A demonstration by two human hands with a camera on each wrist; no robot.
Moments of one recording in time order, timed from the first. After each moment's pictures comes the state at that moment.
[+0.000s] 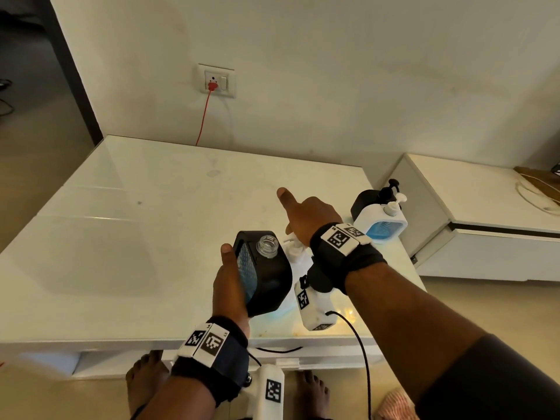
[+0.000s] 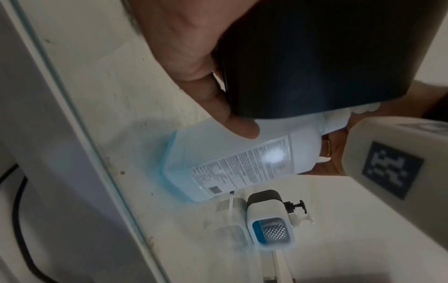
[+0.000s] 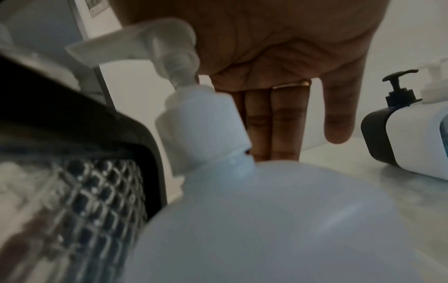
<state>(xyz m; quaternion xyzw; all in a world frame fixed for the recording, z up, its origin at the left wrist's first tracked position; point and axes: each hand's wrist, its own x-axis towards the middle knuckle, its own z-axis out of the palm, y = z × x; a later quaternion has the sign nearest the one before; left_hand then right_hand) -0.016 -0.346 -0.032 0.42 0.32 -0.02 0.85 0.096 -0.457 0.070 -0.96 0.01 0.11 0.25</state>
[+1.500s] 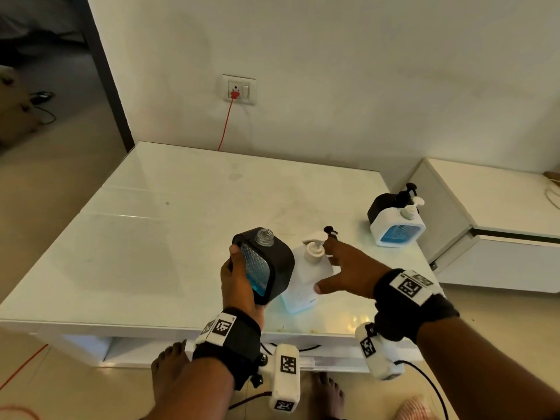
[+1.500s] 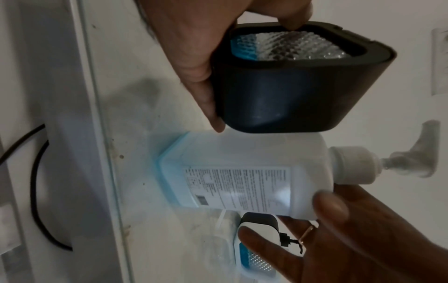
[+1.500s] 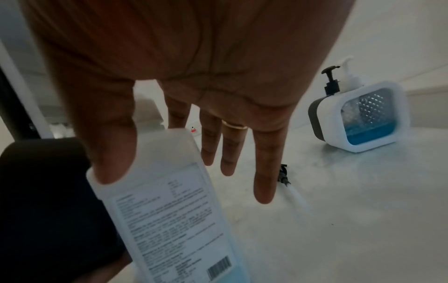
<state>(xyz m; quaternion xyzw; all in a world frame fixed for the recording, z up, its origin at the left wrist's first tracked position) -0.019 -0.334 -0.047 0.33 0.31 0.06 0.89 0.041 -0.522 0.044 -0.88 -0.17 0.28 0.34</state>
